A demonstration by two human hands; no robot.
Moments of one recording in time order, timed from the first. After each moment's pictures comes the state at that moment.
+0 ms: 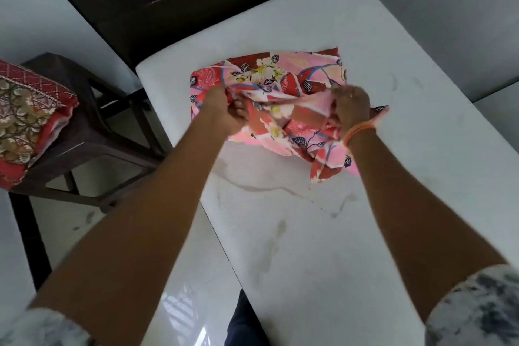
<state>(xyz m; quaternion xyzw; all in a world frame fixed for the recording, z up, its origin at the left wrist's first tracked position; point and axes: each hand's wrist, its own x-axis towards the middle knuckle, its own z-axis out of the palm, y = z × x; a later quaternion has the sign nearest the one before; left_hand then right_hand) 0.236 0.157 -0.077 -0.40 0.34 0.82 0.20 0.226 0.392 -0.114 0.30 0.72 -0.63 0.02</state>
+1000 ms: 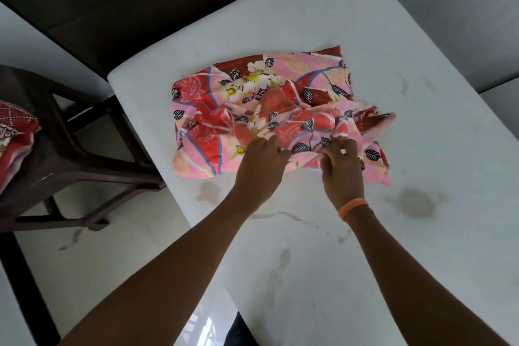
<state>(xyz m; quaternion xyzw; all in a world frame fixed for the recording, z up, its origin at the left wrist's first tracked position) 0.252 0.205 -0.189 0.24 0.96 0.14 -0.01 0.272 0.395 -0.206 0.07 0.97 -0.24 -0.03</state>
